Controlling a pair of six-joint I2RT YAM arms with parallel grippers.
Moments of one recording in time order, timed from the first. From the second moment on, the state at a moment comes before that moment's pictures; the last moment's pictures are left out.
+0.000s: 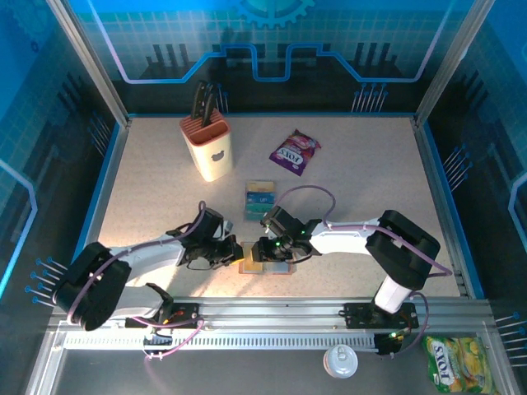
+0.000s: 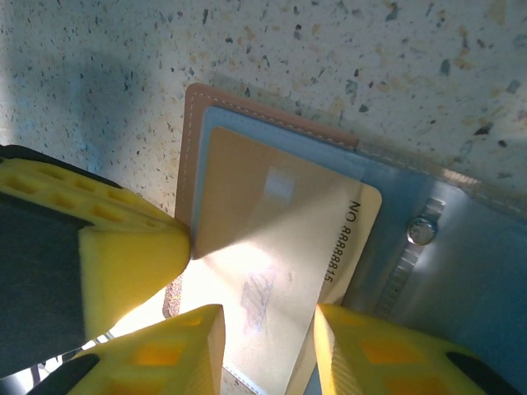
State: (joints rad) left arm -0.53 1.32 0.42 -0.15 0.52 -0.96; right arm 0.94 1.68 0.81 -0.13 -0.32 0.86
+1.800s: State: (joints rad) left arm -0.54 1.33 0.50 -0.19 0.53 -0.96; right arm 0.96 1.58 0.90 -0.34 -0.26 0.78
